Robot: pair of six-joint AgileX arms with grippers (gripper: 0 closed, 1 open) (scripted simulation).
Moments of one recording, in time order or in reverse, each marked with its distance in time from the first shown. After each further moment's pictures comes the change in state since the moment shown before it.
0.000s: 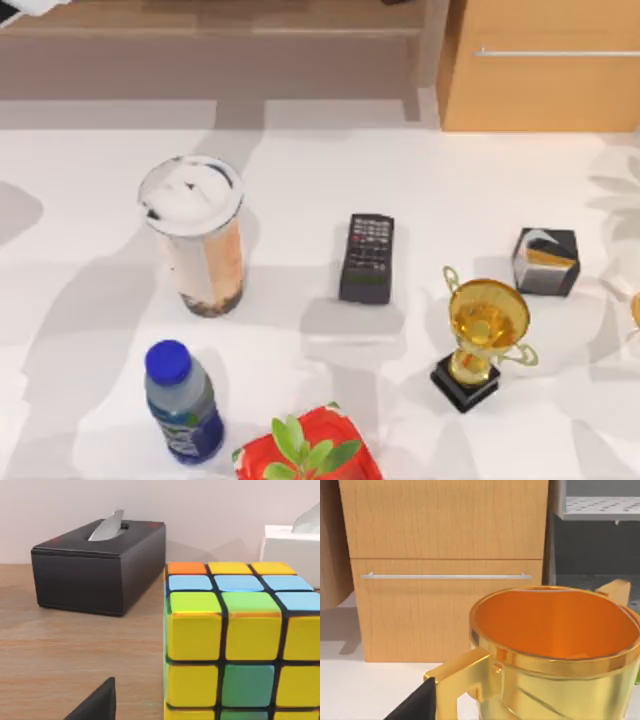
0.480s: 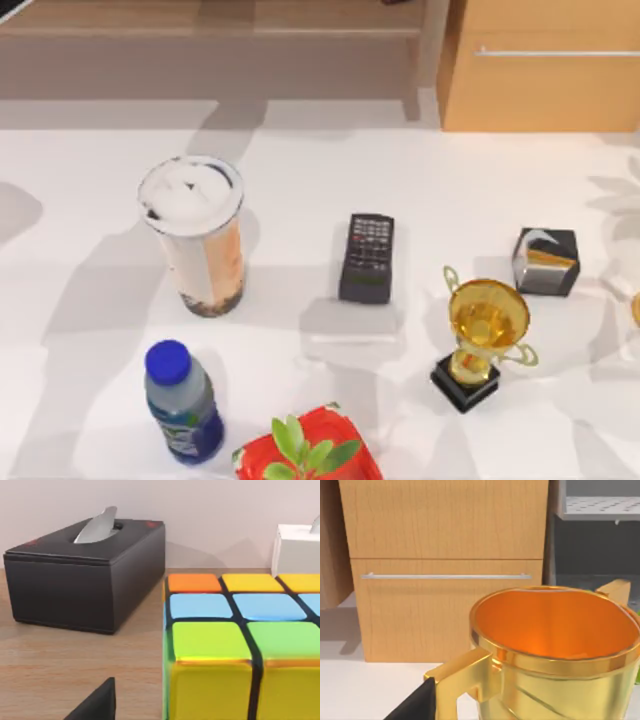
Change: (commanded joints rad) left arm 0.036 0.153 0.176 -0.024 0.039 -0.002; right arm 0.000 0.000 0.000 0.000 0.000 0.000
